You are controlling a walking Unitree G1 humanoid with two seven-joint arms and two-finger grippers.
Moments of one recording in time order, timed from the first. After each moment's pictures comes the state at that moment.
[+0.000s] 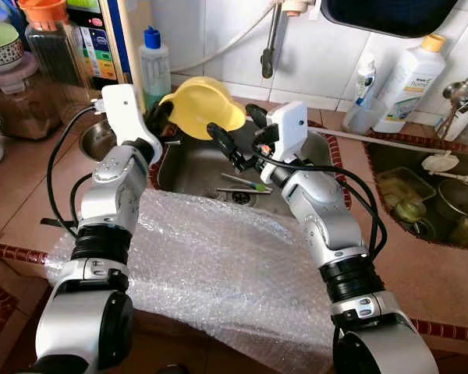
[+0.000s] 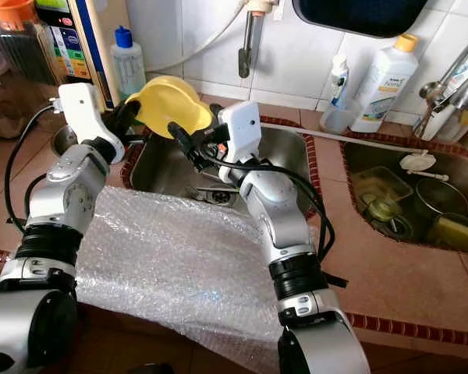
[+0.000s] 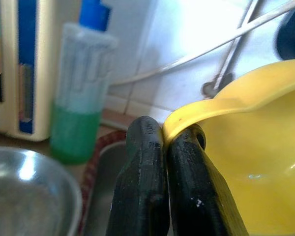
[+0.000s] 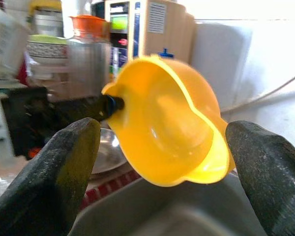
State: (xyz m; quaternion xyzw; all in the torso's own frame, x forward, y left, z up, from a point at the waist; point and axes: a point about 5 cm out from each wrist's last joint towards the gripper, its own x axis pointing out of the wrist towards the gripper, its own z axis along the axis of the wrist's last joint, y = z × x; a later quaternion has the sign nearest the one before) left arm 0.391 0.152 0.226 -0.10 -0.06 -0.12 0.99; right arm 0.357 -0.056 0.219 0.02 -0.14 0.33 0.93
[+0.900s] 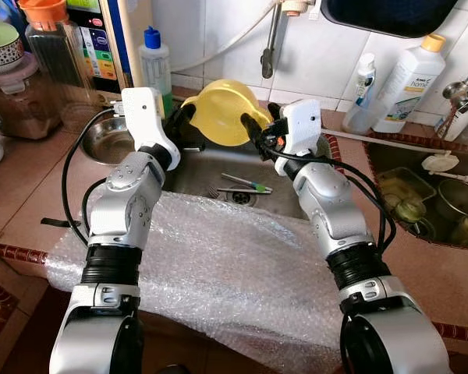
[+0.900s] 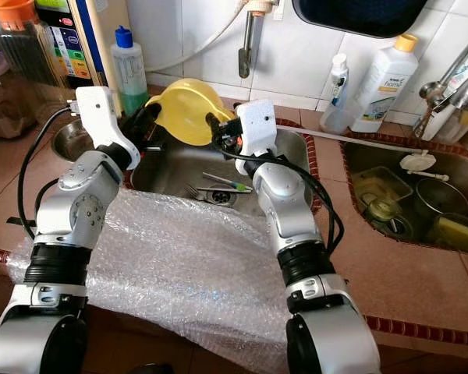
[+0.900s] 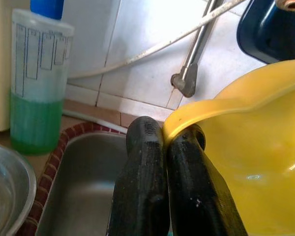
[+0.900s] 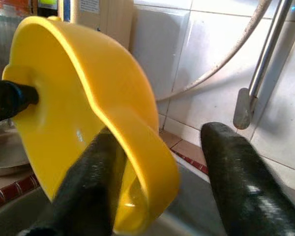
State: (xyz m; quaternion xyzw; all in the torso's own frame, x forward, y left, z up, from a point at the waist) left arm 0.371 0.128 0.221 -0.11 -0.05 -0.15 0.98; right arm 0.377 -0.080 0.214 -0.03 -0.14 0.23 0.96
